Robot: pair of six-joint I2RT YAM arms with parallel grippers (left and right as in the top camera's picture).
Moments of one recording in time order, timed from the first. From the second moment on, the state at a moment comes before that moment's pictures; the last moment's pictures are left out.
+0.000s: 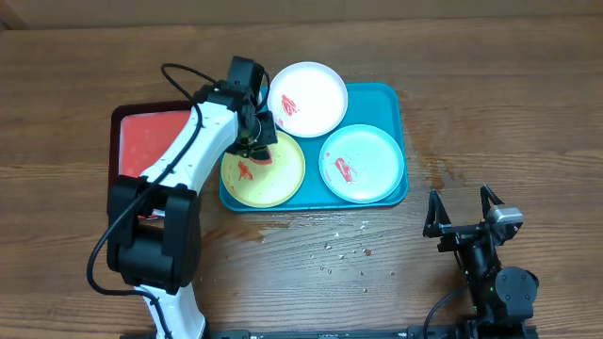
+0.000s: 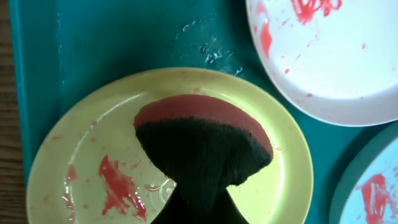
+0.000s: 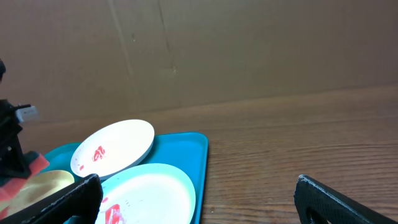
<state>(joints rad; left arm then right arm) -0.26 1.97 1.47 -0.83 0.07 -0.45 0.03 0.01 0.02 -0.03 -0.11 0.18</state>
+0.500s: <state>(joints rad) -0.33 1.97 1.37 -0.76 0.06 -0.52 0.03 0.01 0.02 -0.03 -0.11 0.18</state>
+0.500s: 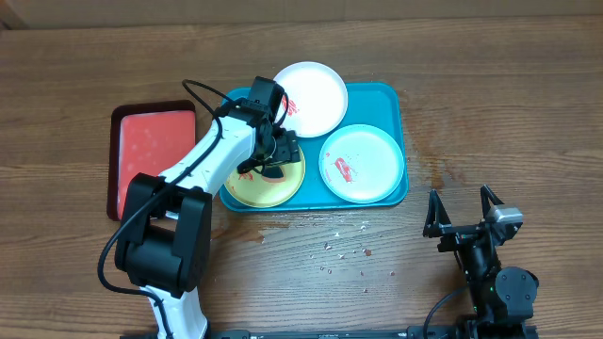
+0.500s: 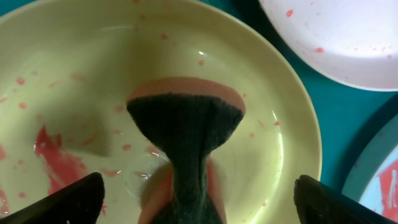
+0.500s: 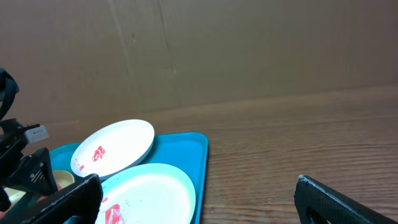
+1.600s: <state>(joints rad) -0.05 1.87 1.92 -1.28 0.05 -0.49 0.03 0.01 0.10 0.95 -0.22 0.25</state>
